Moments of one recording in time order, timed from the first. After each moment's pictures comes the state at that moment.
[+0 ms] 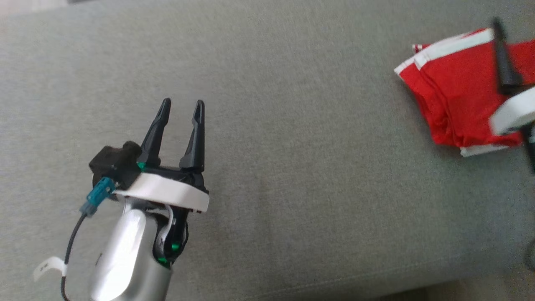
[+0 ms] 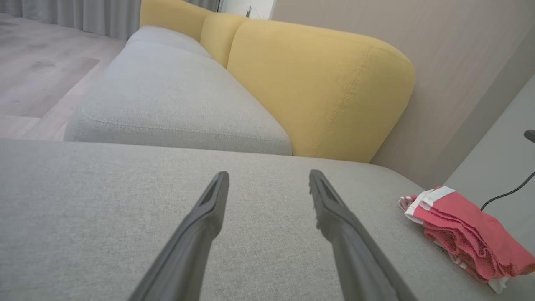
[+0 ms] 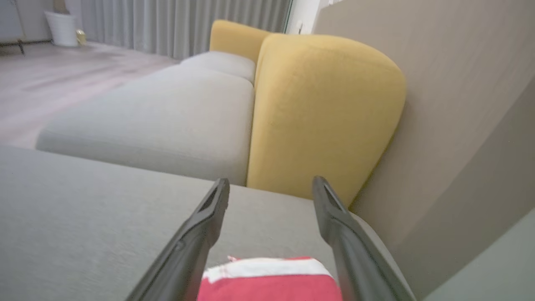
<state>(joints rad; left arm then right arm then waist) -0.29 0.04 -0.27 0.20 -0.35 -0.04 -0.25 -0.49 -0.40 0.03 0.15 0.17 0.13 0.16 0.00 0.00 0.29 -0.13</state>
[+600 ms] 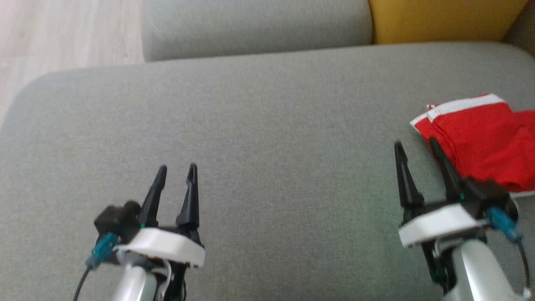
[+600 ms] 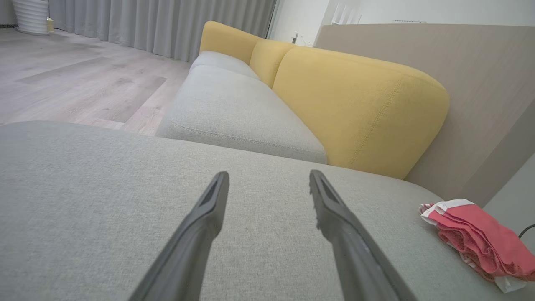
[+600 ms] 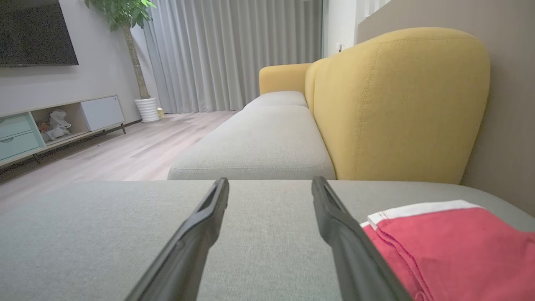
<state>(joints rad) -0.07 0.05 -0.26 0.19 -0.37 0.00 -0.25 -0.12 -0.06 0.07 0.17 0.12 0.13 -0.13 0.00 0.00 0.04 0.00</state>
